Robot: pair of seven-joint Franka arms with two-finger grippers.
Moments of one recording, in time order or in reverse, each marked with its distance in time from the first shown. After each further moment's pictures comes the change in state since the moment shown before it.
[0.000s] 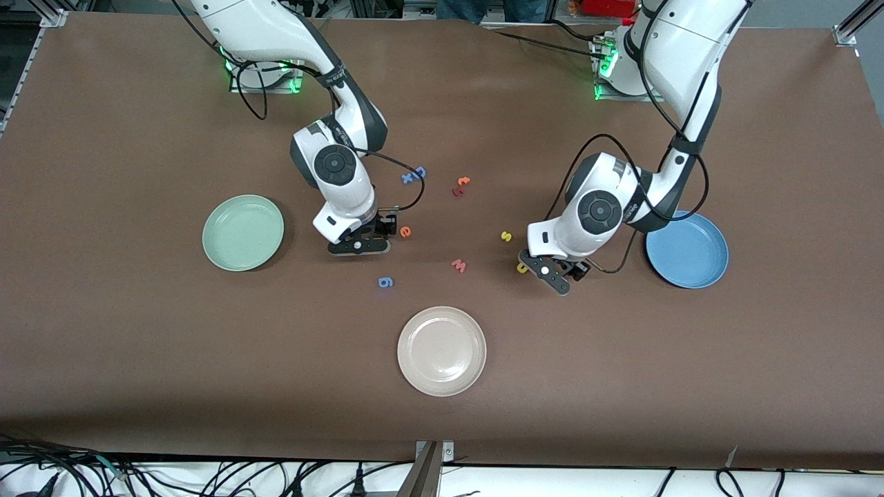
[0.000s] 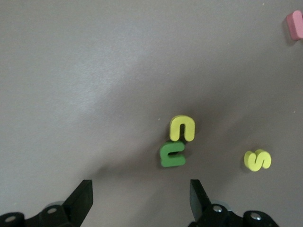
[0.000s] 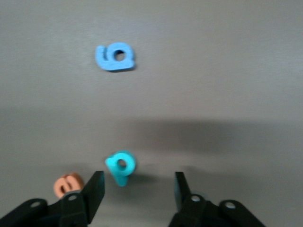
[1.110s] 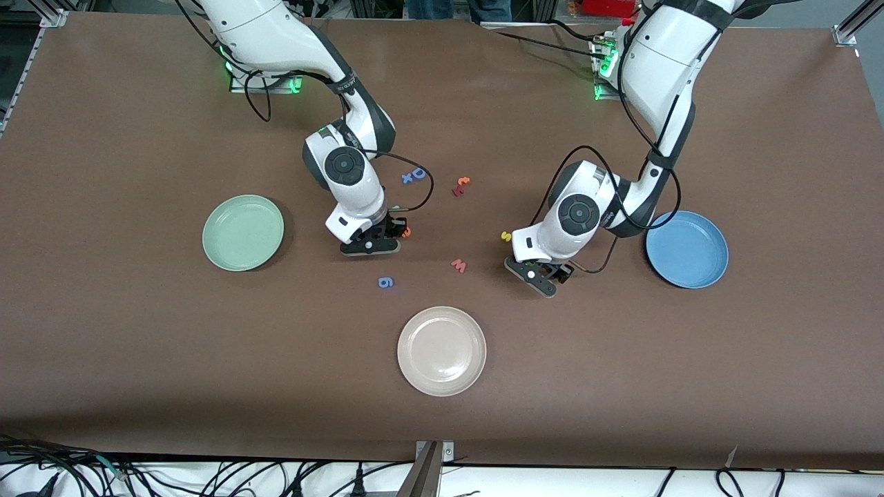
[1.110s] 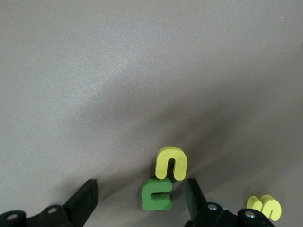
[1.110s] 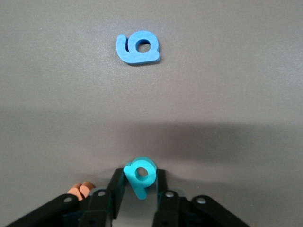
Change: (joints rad) left arm -0.041 0.081 0.013 0.011 0.000 0.115 -0.088; right arm 0.012 0.052 0.007 0.002 0.016 0.085 -0.002
